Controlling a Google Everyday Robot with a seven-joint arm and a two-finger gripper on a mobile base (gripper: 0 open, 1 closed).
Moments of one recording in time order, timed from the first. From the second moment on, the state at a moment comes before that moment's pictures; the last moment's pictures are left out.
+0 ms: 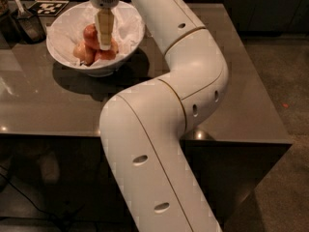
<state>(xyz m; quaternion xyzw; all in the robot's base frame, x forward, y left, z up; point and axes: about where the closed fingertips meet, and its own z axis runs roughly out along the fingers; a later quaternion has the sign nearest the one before) 0.757 0.149 0.949 -0.79 0.56 -0.01 0.24</state>
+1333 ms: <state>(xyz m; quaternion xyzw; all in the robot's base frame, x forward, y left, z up) 0.761 0.161 0.924 -0.80 0.55 0.01 0.23</state>
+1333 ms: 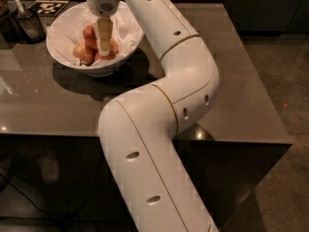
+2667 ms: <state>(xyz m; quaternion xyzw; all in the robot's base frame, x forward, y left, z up) 0.763 0.165 0.909 -0.81 0.54 0.02 0.22</state>
